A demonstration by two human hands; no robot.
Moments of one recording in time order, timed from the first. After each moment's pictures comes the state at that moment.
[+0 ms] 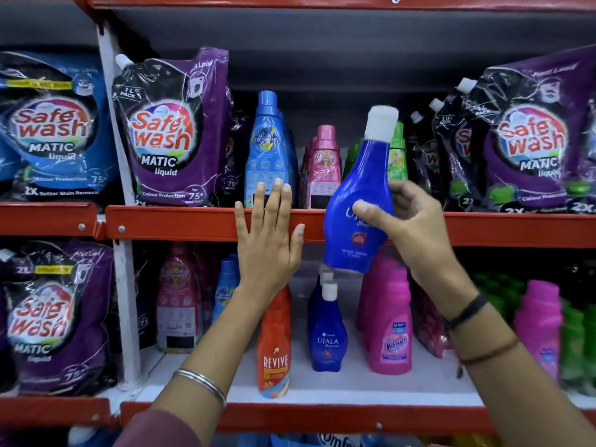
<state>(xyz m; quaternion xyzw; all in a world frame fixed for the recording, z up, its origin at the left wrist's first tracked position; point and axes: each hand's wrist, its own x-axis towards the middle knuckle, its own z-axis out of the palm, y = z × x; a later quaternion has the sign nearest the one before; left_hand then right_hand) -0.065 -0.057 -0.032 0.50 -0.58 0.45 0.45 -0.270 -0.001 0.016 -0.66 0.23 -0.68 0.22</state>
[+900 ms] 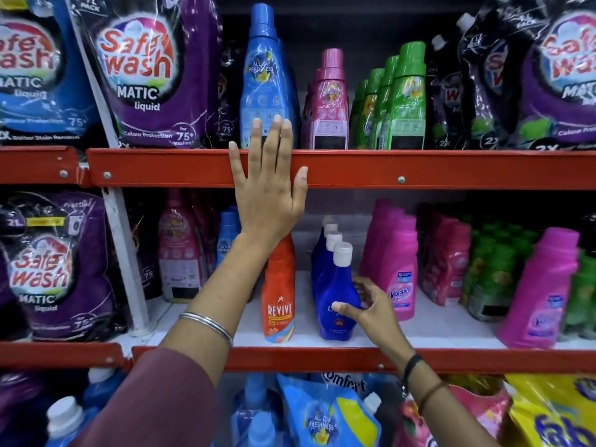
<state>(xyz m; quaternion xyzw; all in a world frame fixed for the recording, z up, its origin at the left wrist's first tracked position) -0.065 -0.063 -0.032 0.49 -0.56 0.46 0.47 -0.259 -0.093 -0.218 -0.66 0.40 -0.54 0.33</state>
